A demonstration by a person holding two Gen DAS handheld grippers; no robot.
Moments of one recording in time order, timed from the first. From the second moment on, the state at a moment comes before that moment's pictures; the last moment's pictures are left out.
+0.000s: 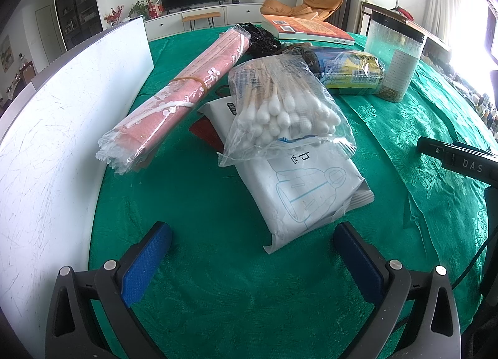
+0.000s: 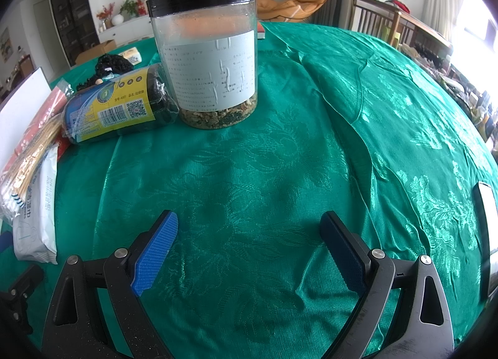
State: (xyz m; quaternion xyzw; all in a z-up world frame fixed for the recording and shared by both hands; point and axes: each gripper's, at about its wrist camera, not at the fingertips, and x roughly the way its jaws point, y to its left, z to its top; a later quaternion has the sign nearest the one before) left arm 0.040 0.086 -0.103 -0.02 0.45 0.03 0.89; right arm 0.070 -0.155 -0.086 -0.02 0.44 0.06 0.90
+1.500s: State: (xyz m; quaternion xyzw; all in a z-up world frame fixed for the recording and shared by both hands) left arm 0.148 0.142 -0.044 0.03 0.50 0.03 0.86; right arm 0.015 -0.162 -0.054 0.10 0.37 0.20 0.90
